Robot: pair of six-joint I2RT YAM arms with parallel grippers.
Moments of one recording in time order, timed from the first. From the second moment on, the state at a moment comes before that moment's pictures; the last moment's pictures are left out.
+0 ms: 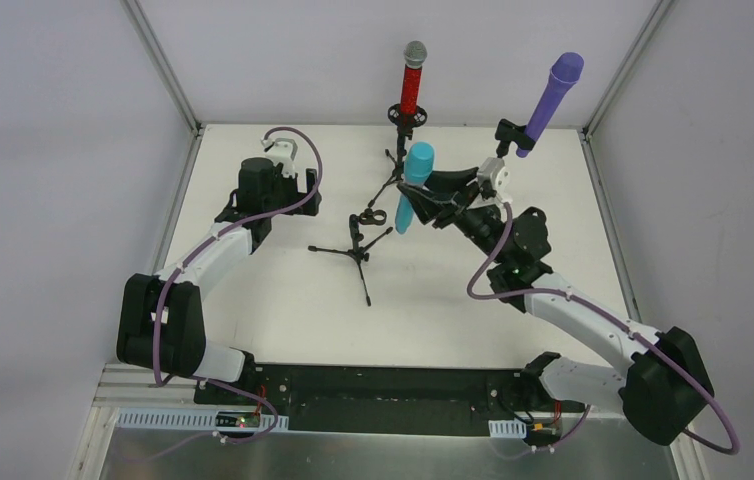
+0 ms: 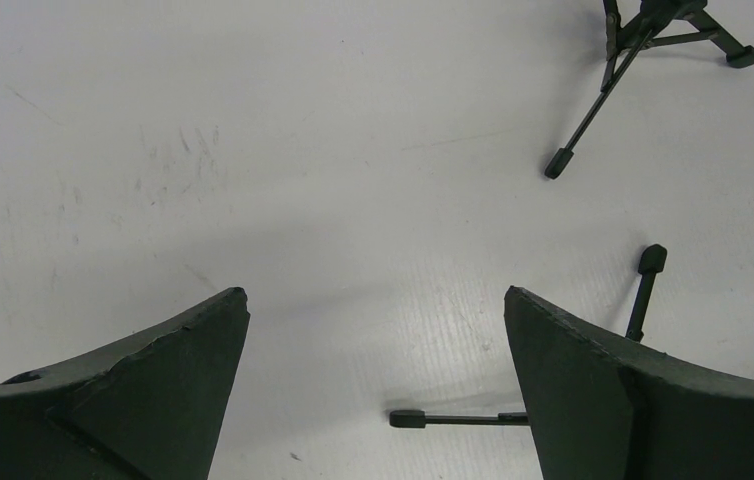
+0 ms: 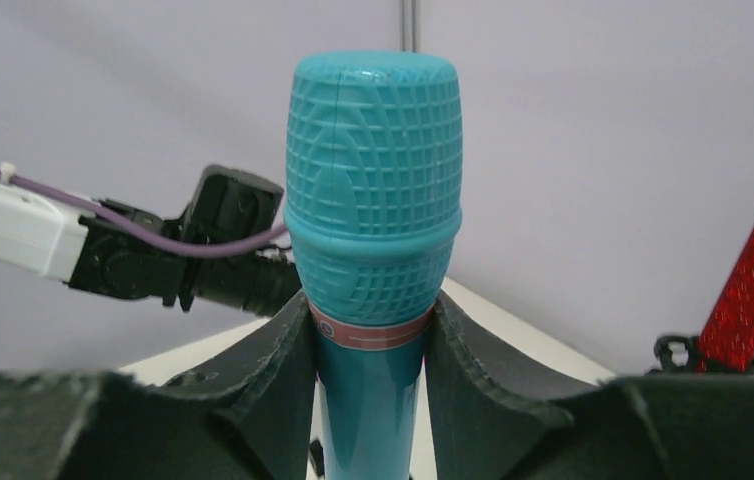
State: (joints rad) left arm -0.20 1.41 0.88 0.06 0.07 -0.09; right arm 0.67 1.11 0.66 0.89 -0.27 0.18
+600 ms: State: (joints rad) left arm -0.20 1.41 0.88 0.06 0.10 -0.08; right arm 0.67 1.40 0.89 1.11 -0.35 0.20
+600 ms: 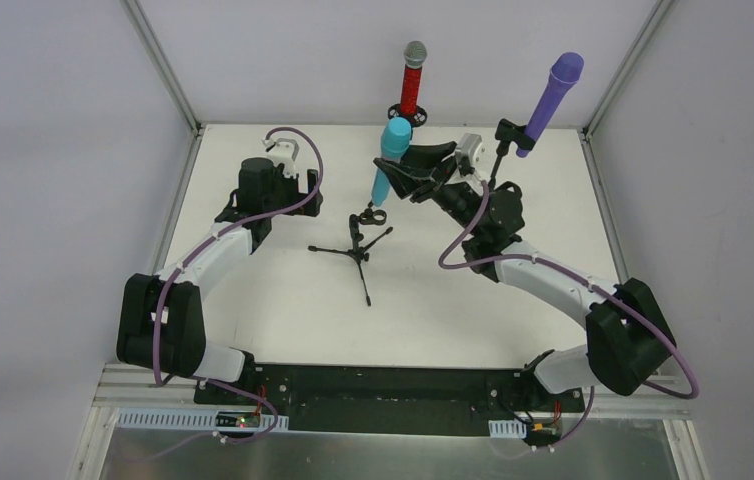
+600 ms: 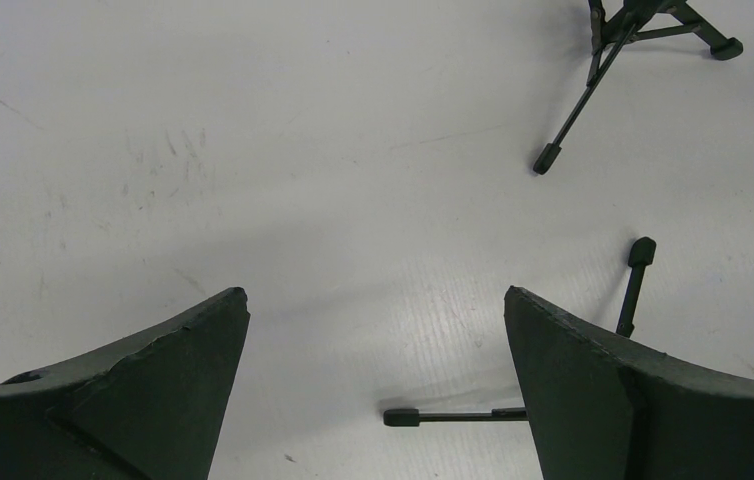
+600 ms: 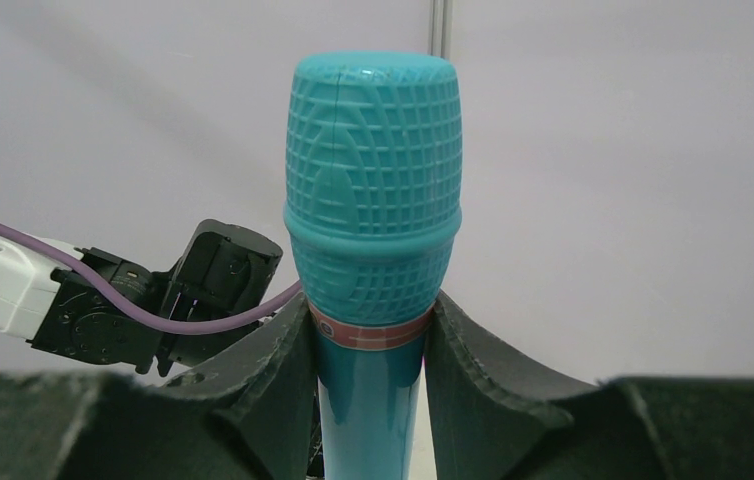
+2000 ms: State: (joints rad) left arm -0.20 1.41 0.88 0.06 0.11 -0.06; right arm 0.67 1.45 0.81 1.13 -0.33 0.21
